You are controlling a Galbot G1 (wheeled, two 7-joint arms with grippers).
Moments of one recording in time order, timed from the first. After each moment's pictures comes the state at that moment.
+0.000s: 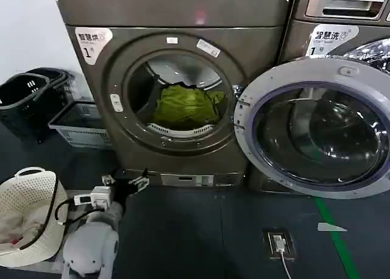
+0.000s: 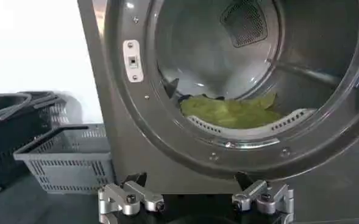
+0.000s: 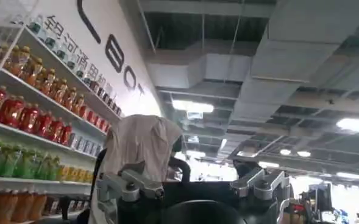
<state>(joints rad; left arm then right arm) 1.24 -1.50 -0.57 -2.19 0.06 0.74 0.05 -1.65 0.87 2.37 1.49 0.36 -0.22 -0.07</state>
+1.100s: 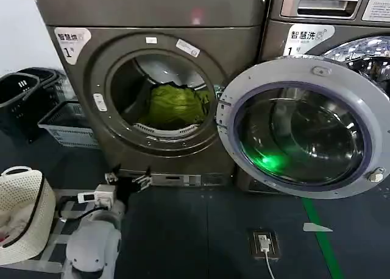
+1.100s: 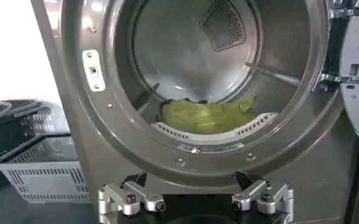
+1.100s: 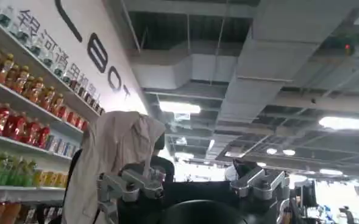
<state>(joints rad) 1.23 -1.50 -0.54 -2.19 0.08 0.74 0.06 -1.64 0.88 2.39 1.50 0.40 -0.19 0.00</state>
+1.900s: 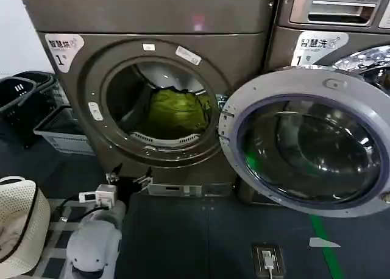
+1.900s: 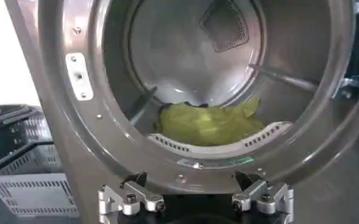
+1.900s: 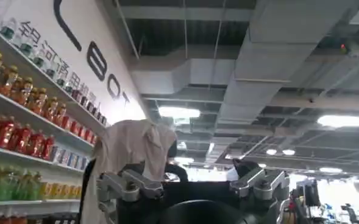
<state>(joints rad) 1.24 -1.50 -0.52 -2.20 0.09 0.74 0.06 -1.64 0.89 2.38 1.51 0.40 -0.19 0.01</state>
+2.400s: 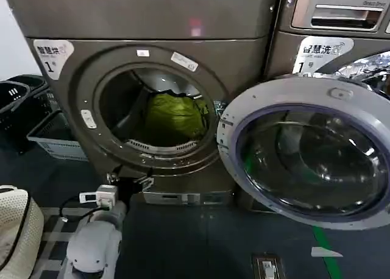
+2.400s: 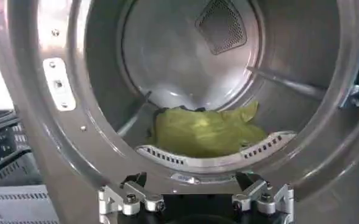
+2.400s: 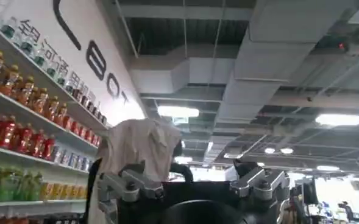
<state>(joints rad) 1.24 -1.50 -0.51 -2.19 0.09 0.74 0.06 -1.65 0.90 2.39 1.51 0.40 -0.19 0.01</state>
